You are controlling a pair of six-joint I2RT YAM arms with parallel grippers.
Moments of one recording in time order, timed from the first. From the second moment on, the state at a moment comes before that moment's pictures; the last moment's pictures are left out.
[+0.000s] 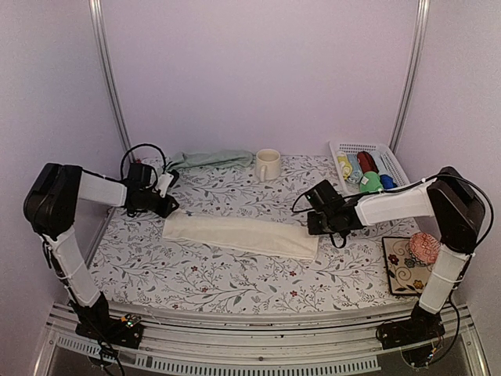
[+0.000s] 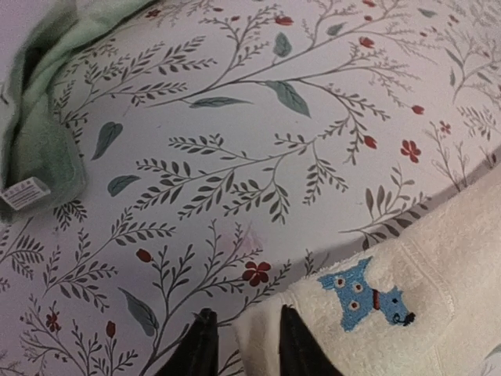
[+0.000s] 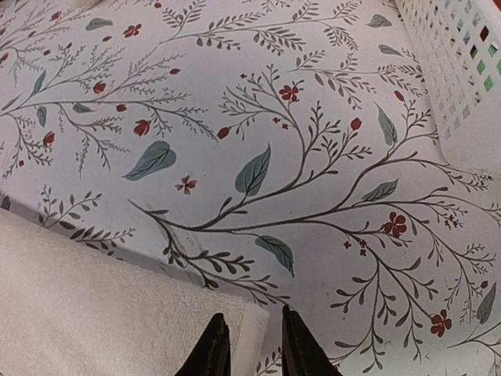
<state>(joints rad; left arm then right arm) -0.16 1.83 0.95 0.07 0.24 0.28 0.71 1.79 1.01 -0.19 0.44 0.54</state>
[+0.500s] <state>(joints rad) -0.17 1.67 1.01 0.02 0.29 0.30 0.75 1.71 1.07 -0.12 0.20 0.40</state>
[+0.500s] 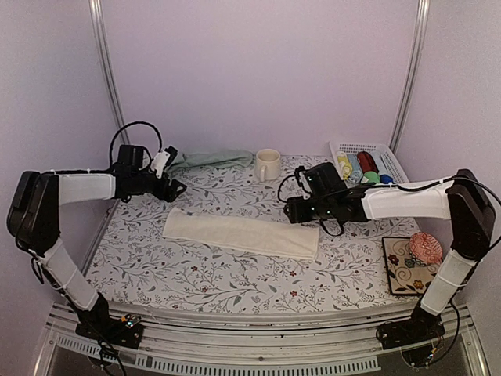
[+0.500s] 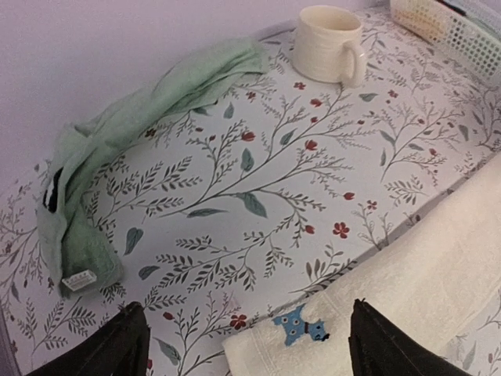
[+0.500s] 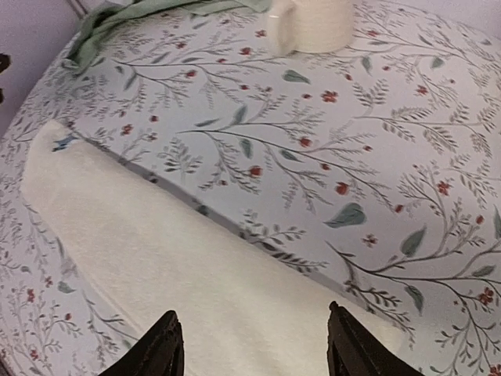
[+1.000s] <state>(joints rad) -0.29 1.91 1.16 -0.12 0.54 0.30 0.90 2.10 1.45 0.02 -0.17 0.34</state>
